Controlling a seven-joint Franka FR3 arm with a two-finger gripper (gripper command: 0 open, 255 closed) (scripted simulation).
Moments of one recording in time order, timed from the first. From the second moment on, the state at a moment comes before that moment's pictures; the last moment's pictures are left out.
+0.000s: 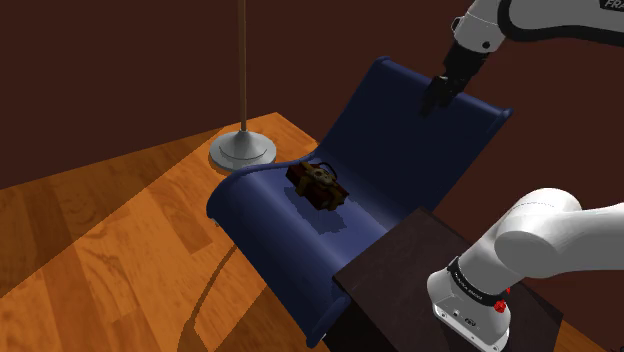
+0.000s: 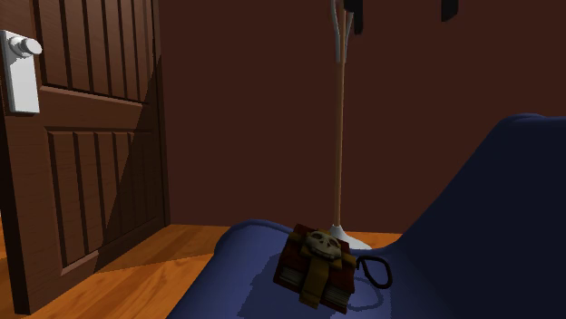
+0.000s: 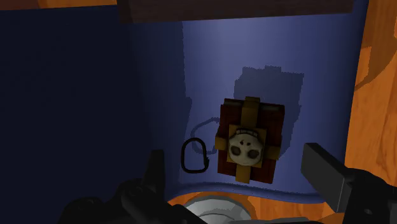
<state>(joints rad) -0.01 -0.80 -0.07 -2.42 -0.12 1.70 -0.02</state>
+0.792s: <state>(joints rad) 0.09 -0.50 -0.22 -2.44 -0.08 2.04 -0.32</state>
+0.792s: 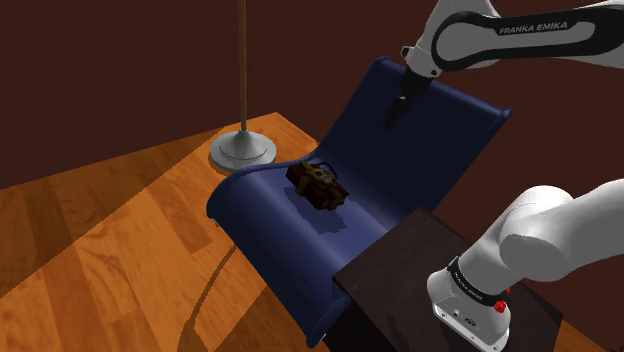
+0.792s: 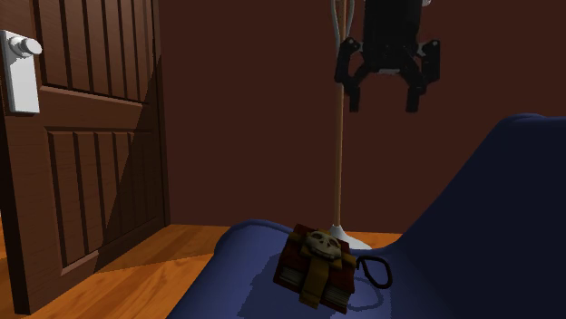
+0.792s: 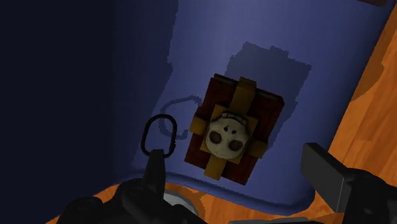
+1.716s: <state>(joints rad) 0.24 0.04 -0.31 -2.24 0.23 2.33 -0.86</state>
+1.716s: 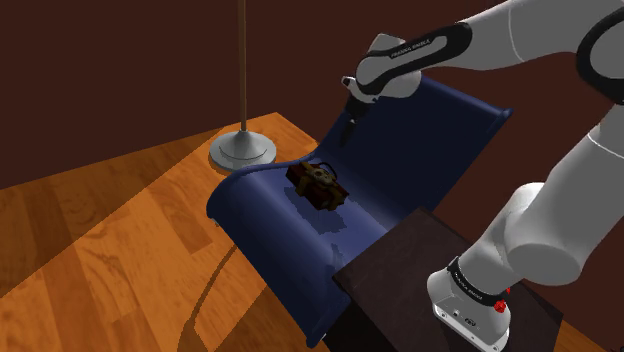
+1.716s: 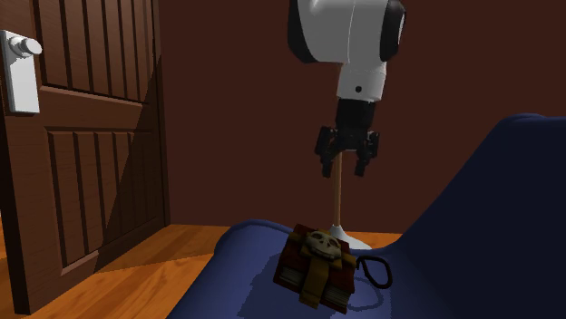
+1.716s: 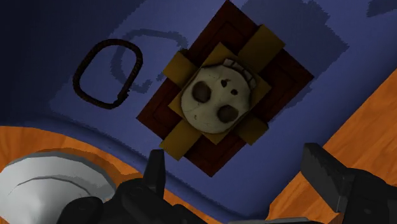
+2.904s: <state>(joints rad) 0.20 0.59 -0.13 -1.81 0.49 2.37 -1.31</state>
